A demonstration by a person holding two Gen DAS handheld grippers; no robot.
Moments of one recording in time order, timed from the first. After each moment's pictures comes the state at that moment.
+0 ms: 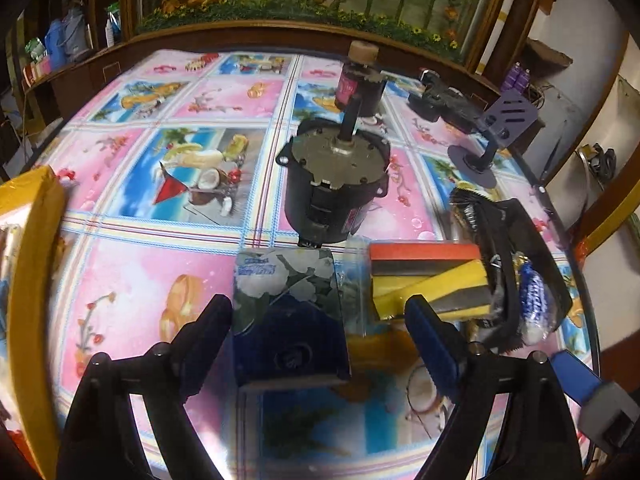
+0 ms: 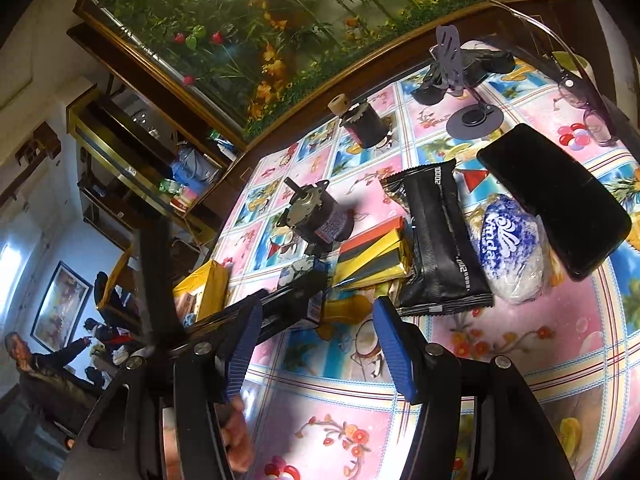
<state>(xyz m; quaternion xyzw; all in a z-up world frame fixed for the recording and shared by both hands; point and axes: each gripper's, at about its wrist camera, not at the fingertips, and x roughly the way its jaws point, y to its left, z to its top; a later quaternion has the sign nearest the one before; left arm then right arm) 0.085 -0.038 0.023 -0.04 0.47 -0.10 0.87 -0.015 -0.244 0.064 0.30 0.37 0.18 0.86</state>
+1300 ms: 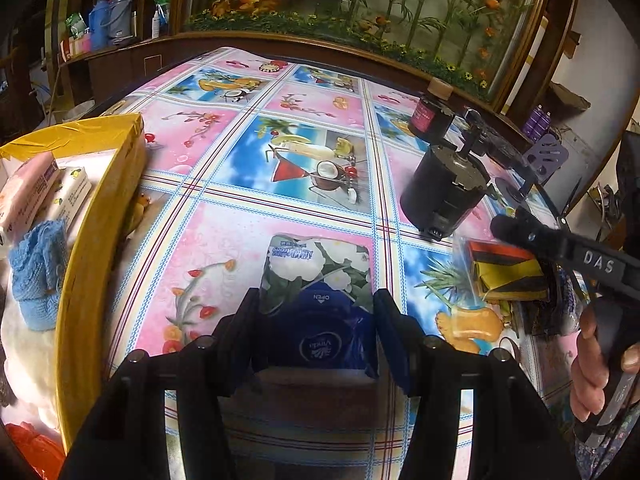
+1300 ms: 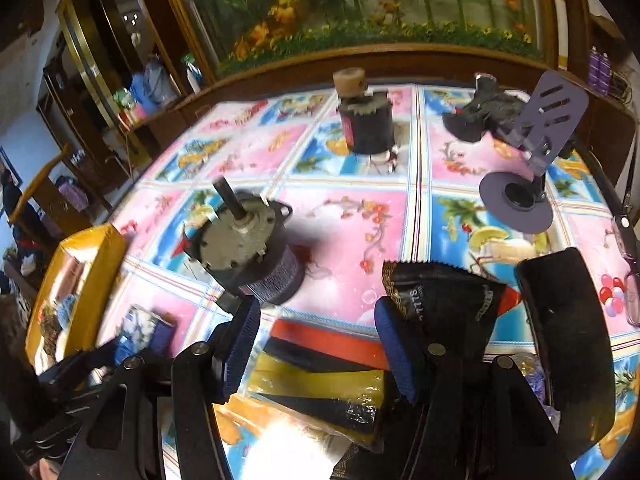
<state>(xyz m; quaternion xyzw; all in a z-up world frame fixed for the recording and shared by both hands) 0.055 0.054 0.013 -0.09 0.43 -0.06 0.90 0.115 -0.191 0.034 0.06 0.45 0.13 0.88</state>
